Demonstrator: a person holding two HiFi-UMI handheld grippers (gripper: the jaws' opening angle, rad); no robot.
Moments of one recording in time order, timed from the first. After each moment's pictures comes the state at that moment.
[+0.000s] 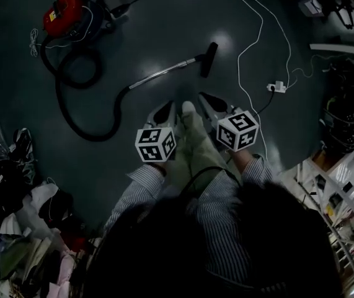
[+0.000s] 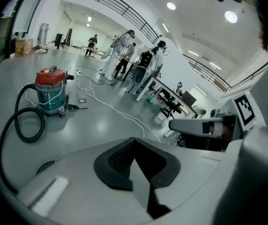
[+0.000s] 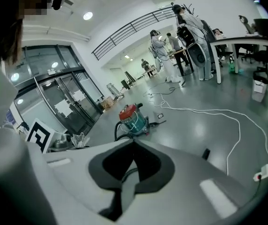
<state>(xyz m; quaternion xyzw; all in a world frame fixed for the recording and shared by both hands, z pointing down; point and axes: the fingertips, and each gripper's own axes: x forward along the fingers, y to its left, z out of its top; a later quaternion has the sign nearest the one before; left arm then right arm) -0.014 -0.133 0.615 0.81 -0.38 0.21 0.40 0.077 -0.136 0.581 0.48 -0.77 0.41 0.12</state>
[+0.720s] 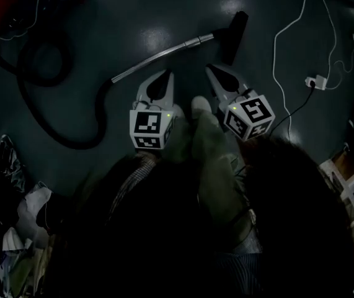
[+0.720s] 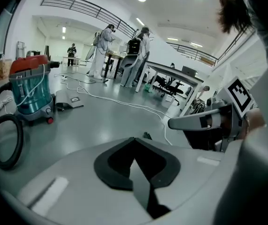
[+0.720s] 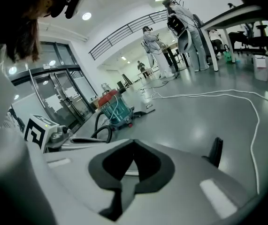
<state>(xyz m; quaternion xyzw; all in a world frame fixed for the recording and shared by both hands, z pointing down) -0.008 -0.217 0.951 0.86 -0.35 0.26 0.26 0.089 -0.203 0.931 0.50 -0.77 0.39 0.10</state>
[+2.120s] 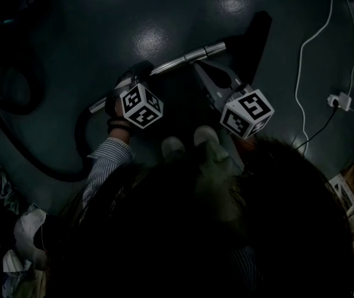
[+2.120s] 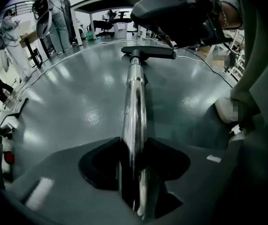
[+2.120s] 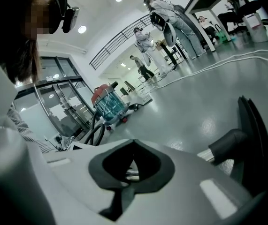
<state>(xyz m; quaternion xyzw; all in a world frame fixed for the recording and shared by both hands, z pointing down) -0.034 -0.216 1.280 0.82 -0.04 0.57 0.03 0.080 -0.244 1.139 0.48 -0.78 0.41 0.02</state>
